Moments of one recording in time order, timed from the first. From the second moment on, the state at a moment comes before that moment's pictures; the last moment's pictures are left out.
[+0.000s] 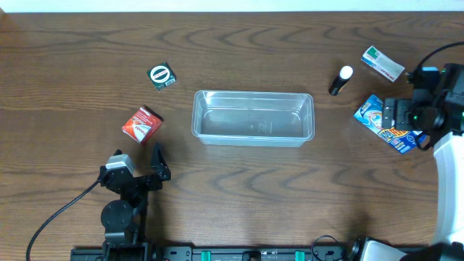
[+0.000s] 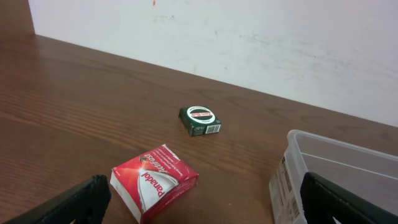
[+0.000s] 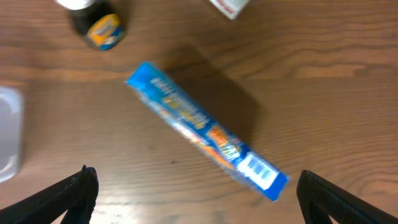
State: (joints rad) left arm 0.02 0.03 0.03 -0.12 -0.03 -0.25; right arm -0.32 1.39 1.19 -0.83 -0.03 -0.25
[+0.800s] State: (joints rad) left arm 0.02 0.03 0.03 -0.12 -0.03 -0.25; right arm -0.35 1.71 1.19 -0.76 -0.04 -0.31
